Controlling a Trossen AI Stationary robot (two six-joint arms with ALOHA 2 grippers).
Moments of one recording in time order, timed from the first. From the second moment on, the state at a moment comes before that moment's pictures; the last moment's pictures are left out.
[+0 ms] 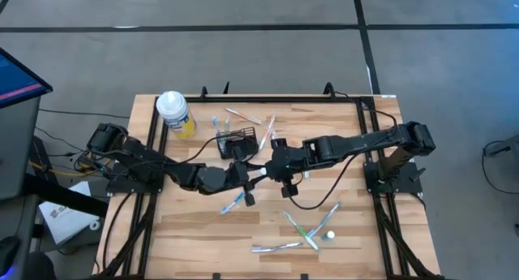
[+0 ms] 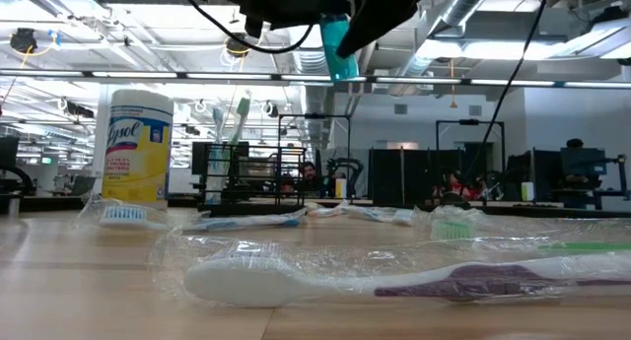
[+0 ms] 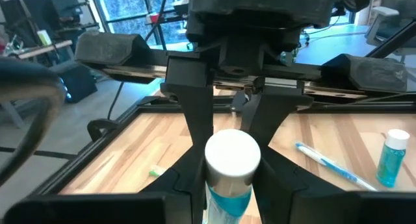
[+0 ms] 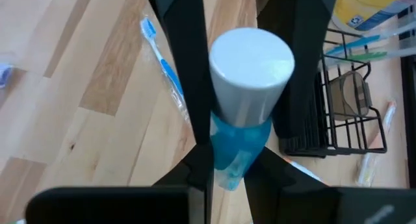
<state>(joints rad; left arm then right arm) -0.31 1.56 0.85 0.56 -0.63 0.05 0.14 1.66 1.41 -0.67 0.16 -0.22</state>
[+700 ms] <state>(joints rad) -0.38 1.56 0.85 0.49 -0.70 -0.08 0.15 1.66 1.41 -0.68 0.15 -0.22</state>
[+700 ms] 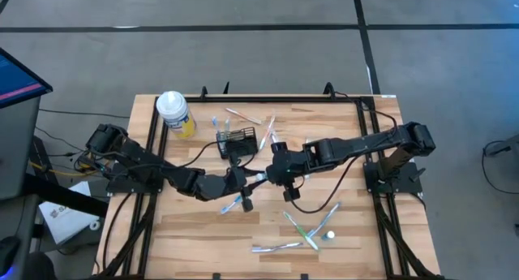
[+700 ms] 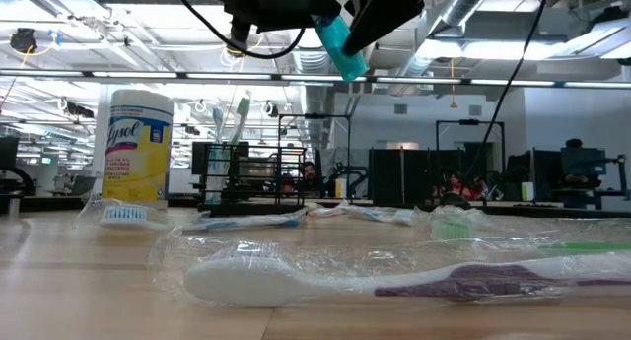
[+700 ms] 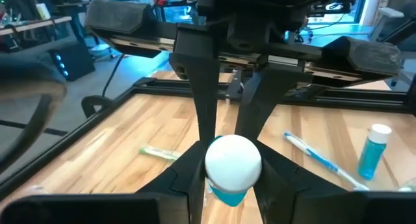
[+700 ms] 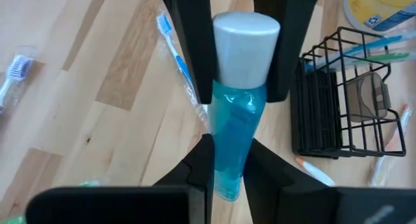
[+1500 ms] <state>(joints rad) -0.27 1.38 0.86 0.21 -0.37 -0.27 0.16 1.66 1.41 -0.69 0.17 -0.21</state>
